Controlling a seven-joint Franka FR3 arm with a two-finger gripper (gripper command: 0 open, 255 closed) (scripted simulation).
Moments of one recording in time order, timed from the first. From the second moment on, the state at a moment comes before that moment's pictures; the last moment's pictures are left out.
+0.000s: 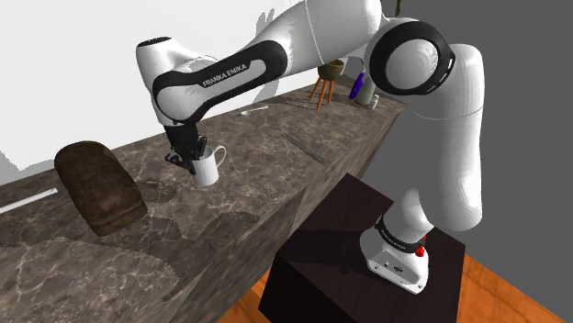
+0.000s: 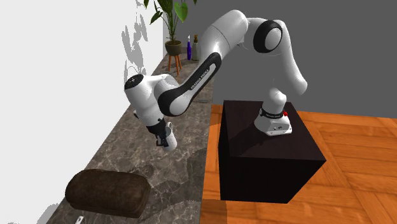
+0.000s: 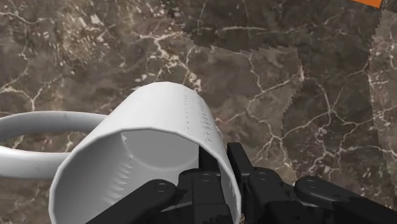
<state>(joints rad) 0.30 0.54 0.19 -1.62 -0.08 1.98 0.34</state>
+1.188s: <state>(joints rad) 0.31 0.65 0.18 -1.65 -0.10 2.12 0.35</state>
